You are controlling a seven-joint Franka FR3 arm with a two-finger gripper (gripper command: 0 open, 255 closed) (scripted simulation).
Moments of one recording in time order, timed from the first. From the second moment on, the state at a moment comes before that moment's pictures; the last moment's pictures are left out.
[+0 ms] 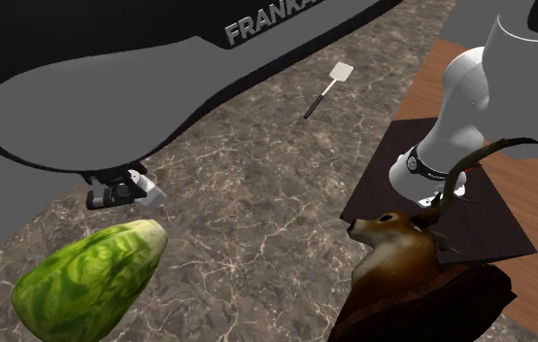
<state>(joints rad) 0.11 0.45 0.12 -1.29 -0.16 1.72 0.17</state>
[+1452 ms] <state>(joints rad) 0.01 -0.18 0.06 -2.02 -0.10 1.85 0.02</state>
